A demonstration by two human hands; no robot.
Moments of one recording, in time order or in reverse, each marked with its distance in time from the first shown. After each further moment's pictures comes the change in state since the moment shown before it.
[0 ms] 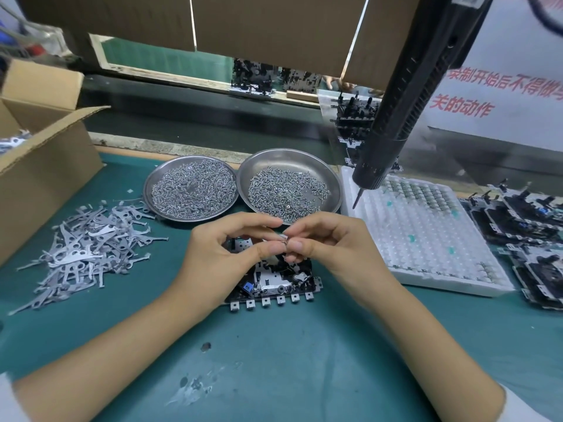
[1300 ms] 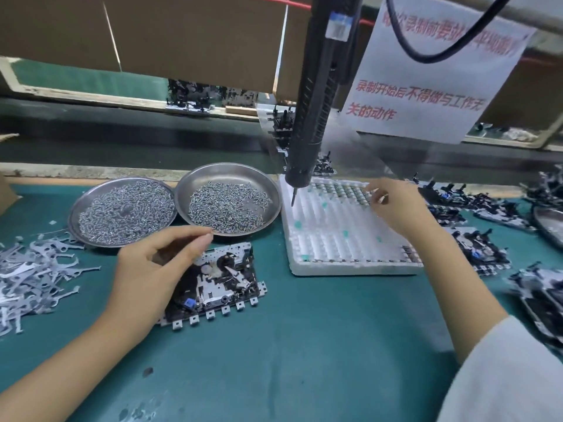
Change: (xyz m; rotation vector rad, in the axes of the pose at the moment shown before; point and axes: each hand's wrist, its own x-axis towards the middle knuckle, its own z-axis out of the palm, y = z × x) left_hand 0.002 -0.001 0.001 0.115 0.117 -0.072; right_hand -0.008 -0.032 -0.181 -1.270 0.530 0.270
